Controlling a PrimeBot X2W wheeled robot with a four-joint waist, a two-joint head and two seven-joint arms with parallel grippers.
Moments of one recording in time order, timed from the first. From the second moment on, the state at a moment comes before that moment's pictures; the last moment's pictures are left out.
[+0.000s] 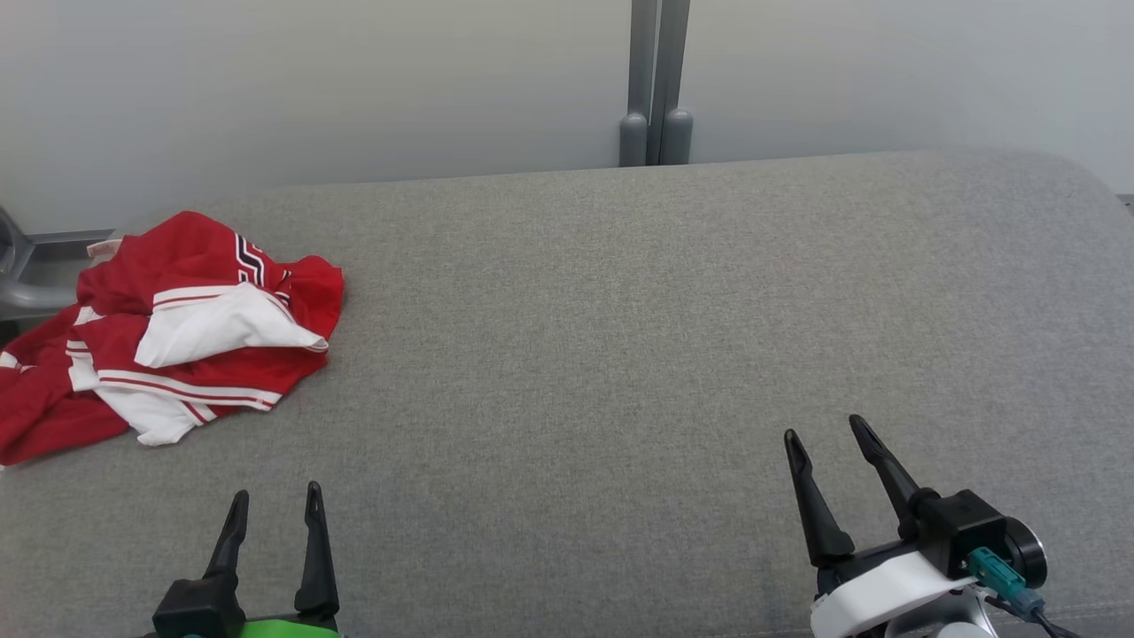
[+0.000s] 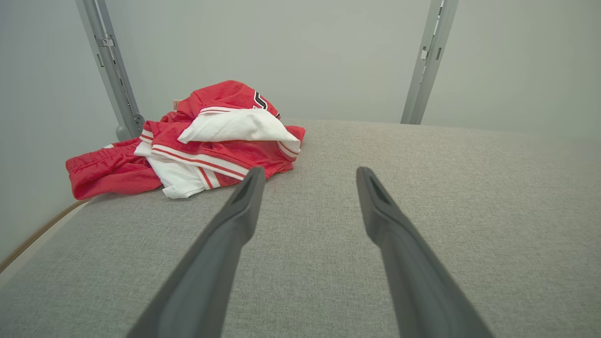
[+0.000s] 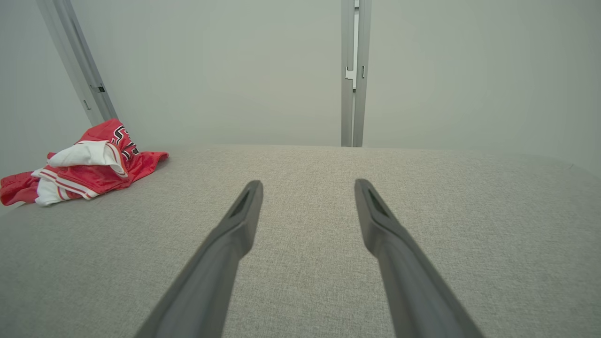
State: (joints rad) left arm 0.09 0.05 0.00 0.18 -0.15 -0.04 -0.26; right arm 0.03 -0.05 0.12 0.13 0.10 0.13 -0.26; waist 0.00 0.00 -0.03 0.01
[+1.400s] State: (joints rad) left arm 0.08 0.05 0.00 0.19 -0.16 -0.04 -0.26; right arm 0.03 -0.05 0.11 0.11 0.11 0.13 -0.26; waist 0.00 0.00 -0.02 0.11
